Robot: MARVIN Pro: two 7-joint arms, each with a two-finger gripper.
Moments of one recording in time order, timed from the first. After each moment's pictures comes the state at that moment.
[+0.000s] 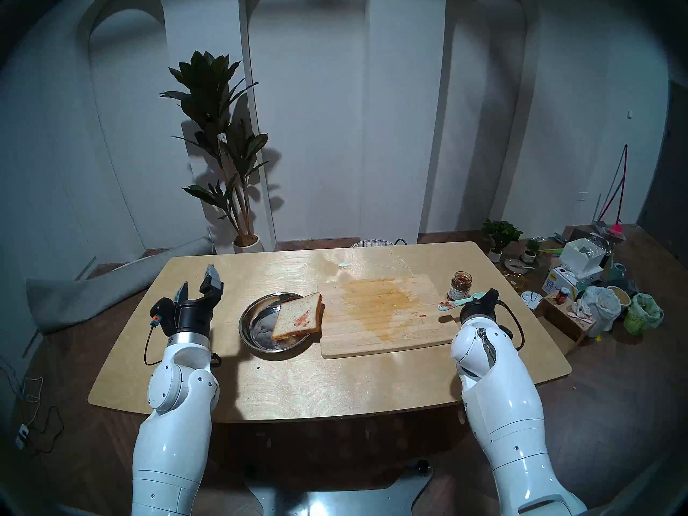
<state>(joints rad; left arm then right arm) 1.75 -1.55 -1.67 -1.78 -0.56 -0.14 0.00 -1.53 -1.33 1.61 -1.52 2.07 -0.48 -0.26</state>
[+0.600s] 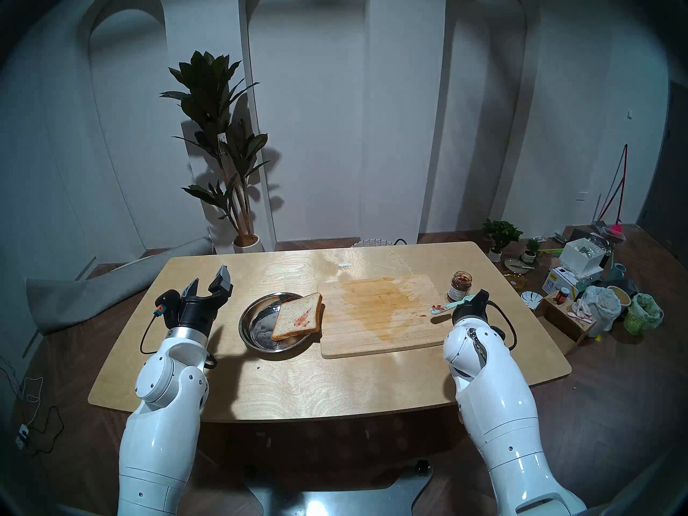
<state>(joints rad) 1.75 -1.50 -1.66 -1.80 -0.54 -0.05 -0.03 -1.52 -1.35 1.55 -1.51 2.01 -0.54 -0.26</state>
